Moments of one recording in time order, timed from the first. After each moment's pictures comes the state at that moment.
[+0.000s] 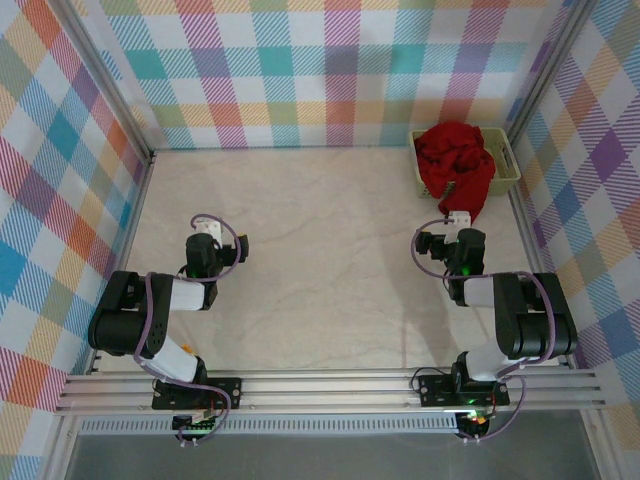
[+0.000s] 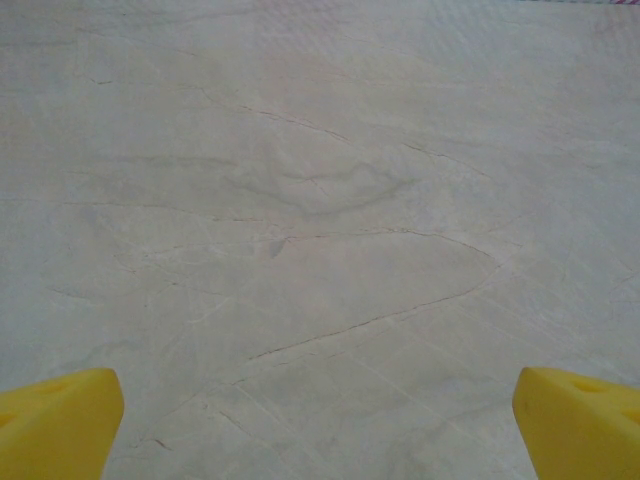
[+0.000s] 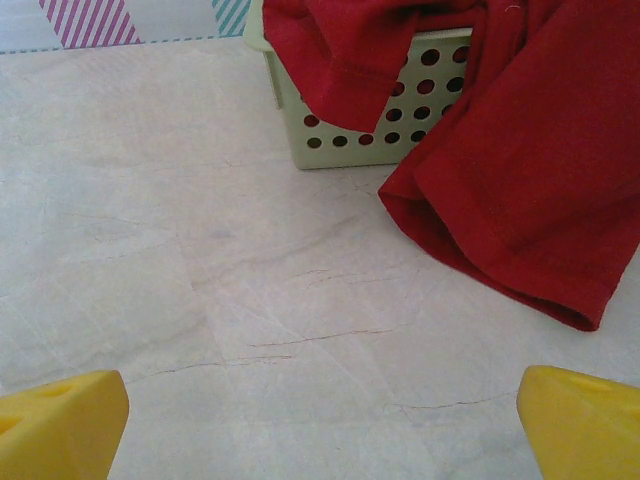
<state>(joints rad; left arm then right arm) -0.08 1.56 0.40 0.72 -0.09 -0.08 0.02 1.52 0.40 0.72 -0.06 0.05</state>
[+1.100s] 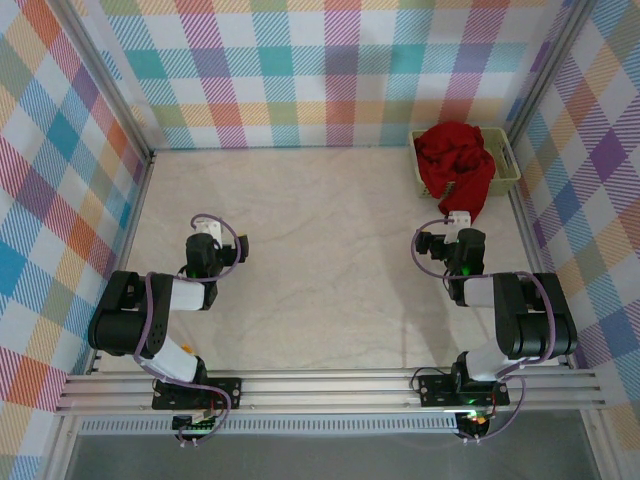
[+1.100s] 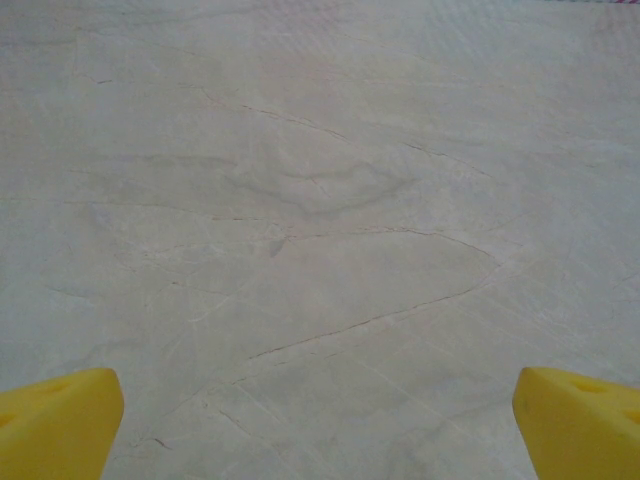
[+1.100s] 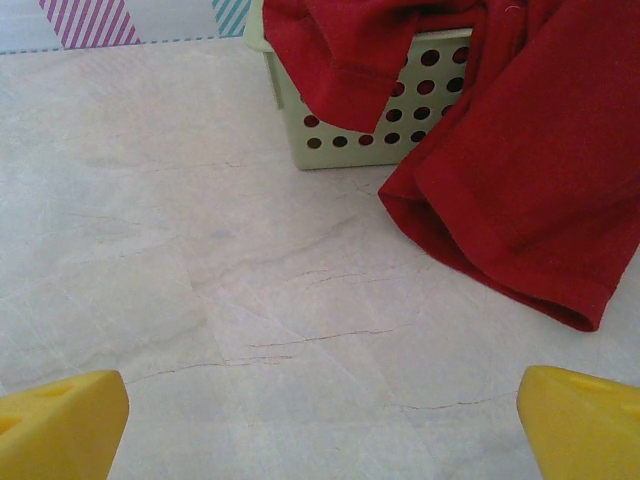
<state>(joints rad) -0.08 1.56 0.40 0.72 -0.09 -0.08 0.02 1.52 0.40 0.72 -0.06 0.05</state>
